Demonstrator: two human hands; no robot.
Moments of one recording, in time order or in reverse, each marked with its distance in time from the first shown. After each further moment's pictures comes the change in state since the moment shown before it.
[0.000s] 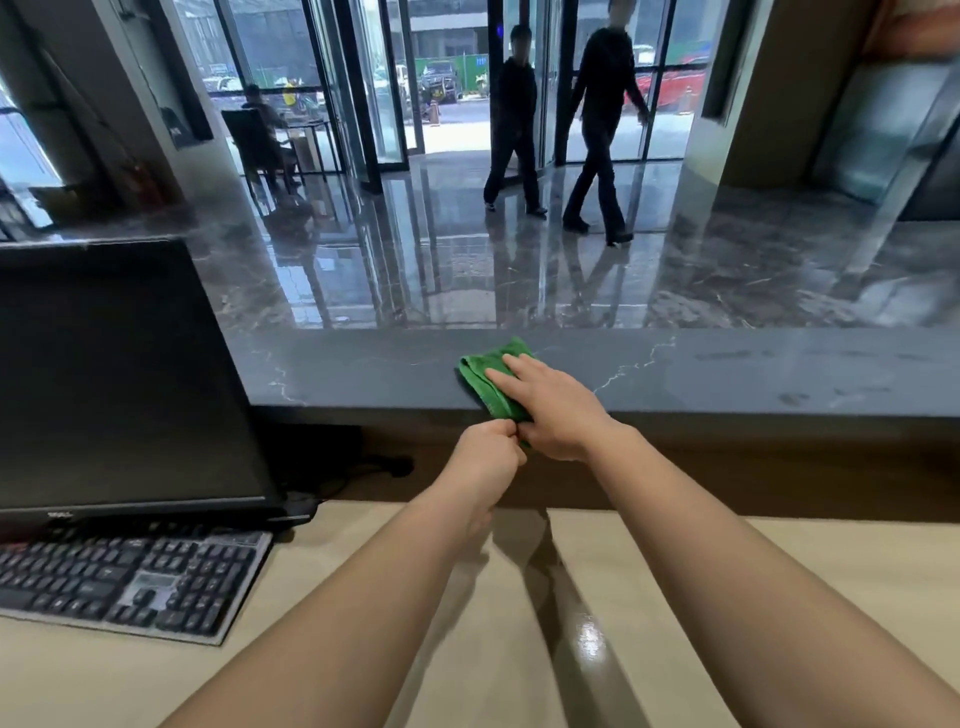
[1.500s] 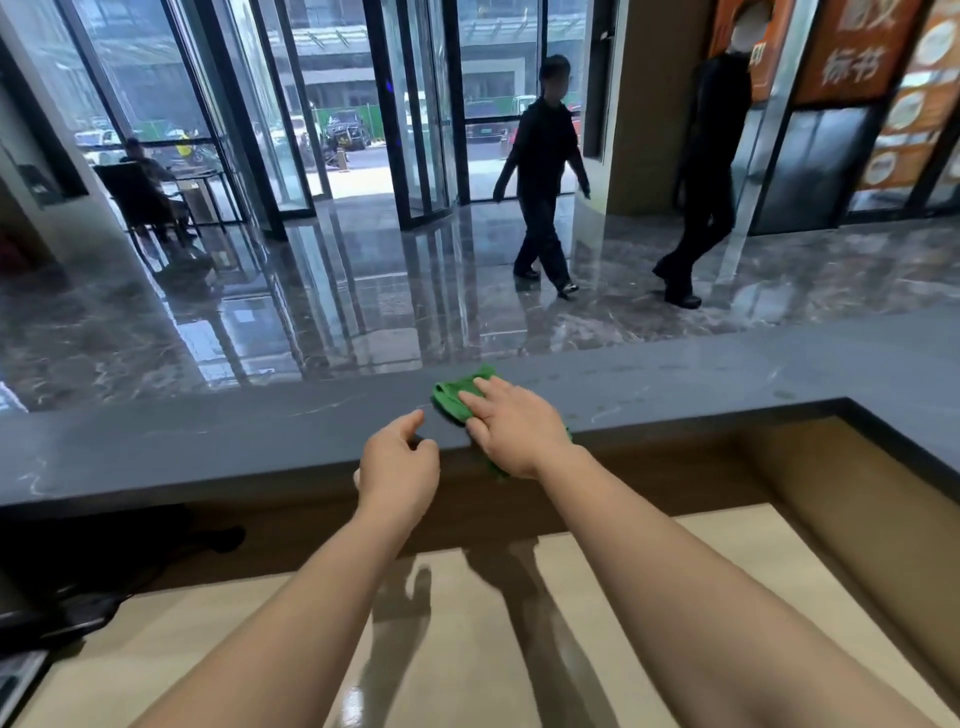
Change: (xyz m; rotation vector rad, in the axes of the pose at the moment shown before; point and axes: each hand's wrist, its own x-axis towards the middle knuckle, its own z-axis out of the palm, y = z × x) left_hand 0.015 0.032 0.151 0.385 0.328 0.337; right_hand -0.092 0.169 -0.019 -0.014 0.078 0.214
